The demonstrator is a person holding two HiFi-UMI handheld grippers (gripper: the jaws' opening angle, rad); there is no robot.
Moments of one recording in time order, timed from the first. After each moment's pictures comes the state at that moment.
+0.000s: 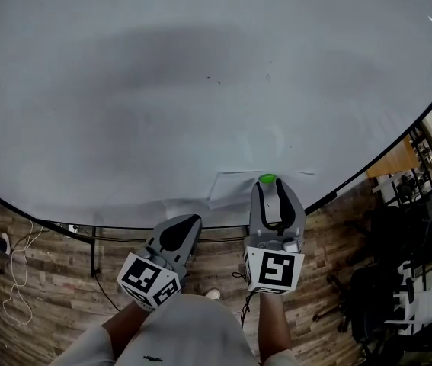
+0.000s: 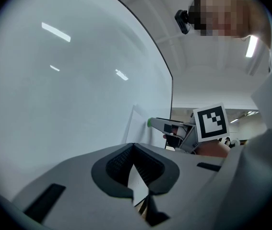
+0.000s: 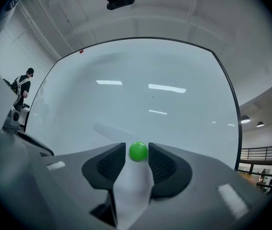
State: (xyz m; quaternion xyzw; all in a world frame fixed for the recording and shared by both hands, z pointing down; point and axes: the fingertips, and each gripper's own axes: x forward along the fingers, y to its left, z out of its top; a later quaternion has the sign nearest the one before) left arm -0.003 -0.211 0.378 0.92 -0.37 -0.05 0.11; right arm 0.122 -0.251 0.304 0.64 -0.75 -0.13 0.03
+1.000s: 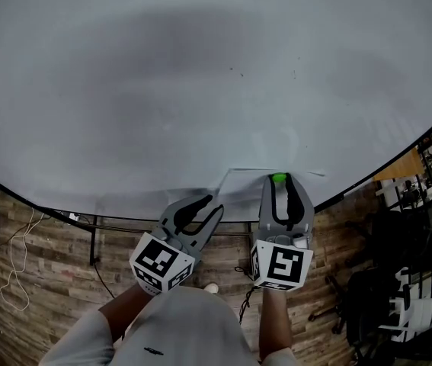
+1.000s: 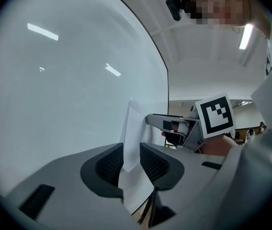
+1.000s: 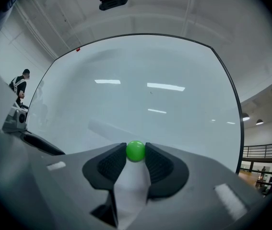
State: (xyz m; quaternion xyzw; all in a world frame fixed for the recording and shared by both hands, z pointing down) left arm 0.021 -0.233 0.376 0.93 -0.35 -0.01 0.08; right arm 0.125 -0.262 0.304 0.65 -0.75 -0.13 0.03
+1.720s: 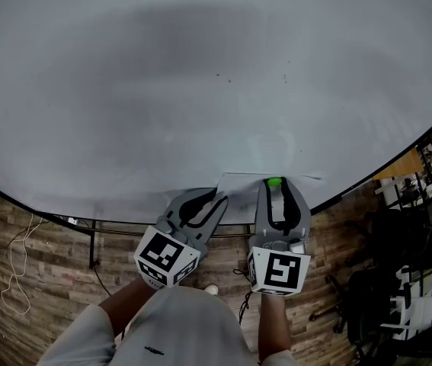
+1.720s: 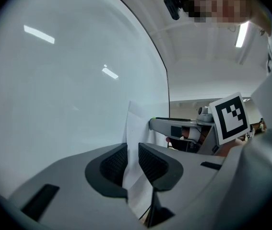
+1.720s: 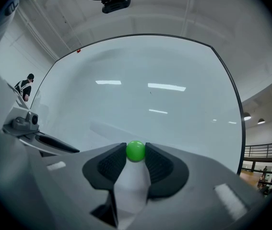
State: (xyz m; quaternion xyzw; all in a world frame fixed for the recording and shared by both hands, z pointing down) left arm 0.040 -0.256 0.359 0.94 -0.34 -0.02 0.05; right arm 0.126 -0.263 0.304 0.64 -0.76 -0.13 0.03
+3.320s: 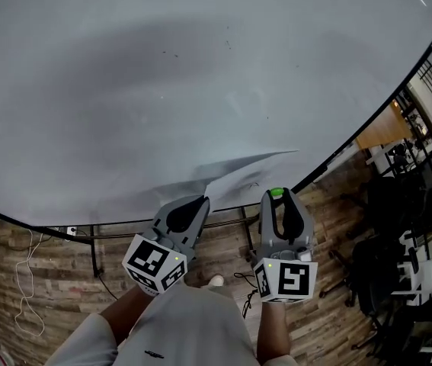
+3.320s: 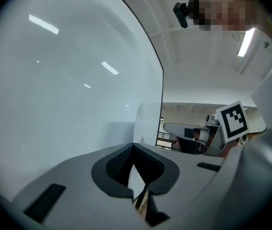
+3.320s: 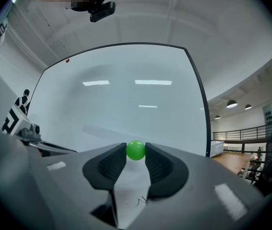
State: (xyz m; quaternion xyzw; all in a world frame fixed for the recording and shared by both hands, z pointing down) left arm 0.043 -0.213 0.378 0.94 -0.32 -0.02 0.10; right arm 0.168 -0.191 0.321 0.68 -0.73 -0.06 0.00
